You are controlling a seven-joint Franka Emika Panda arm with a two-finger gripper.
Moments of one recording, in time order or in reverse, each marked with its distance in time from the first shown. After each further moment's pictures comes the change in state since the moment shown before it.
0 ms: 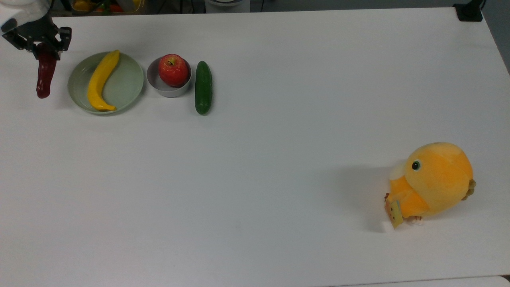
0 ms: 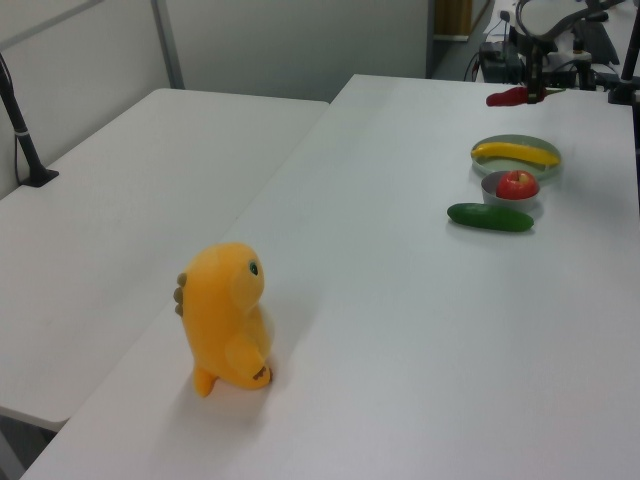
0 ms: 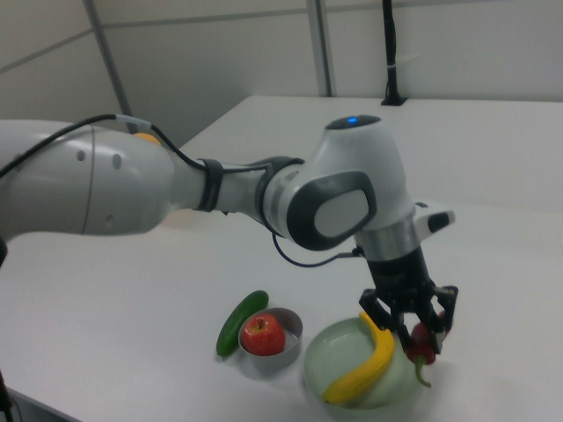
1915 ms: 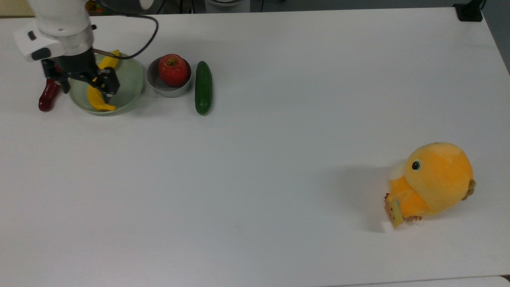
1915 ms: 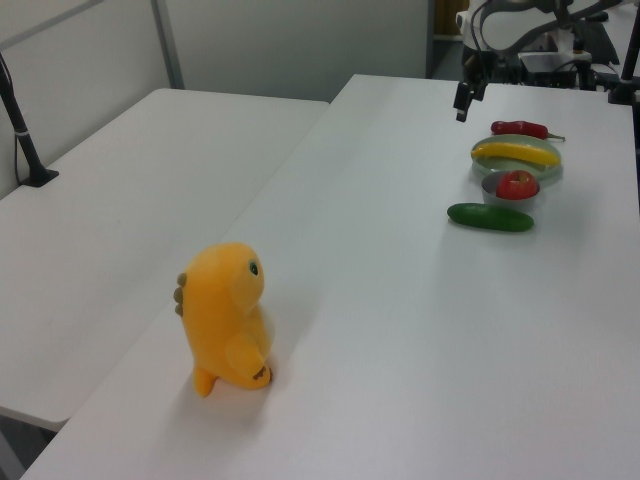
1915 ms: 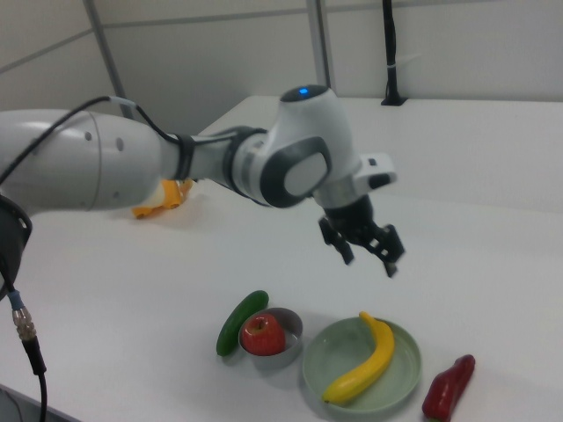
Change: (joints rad) arm 0.062 0.038 0.167 0.073 0.105 0.065 0.516
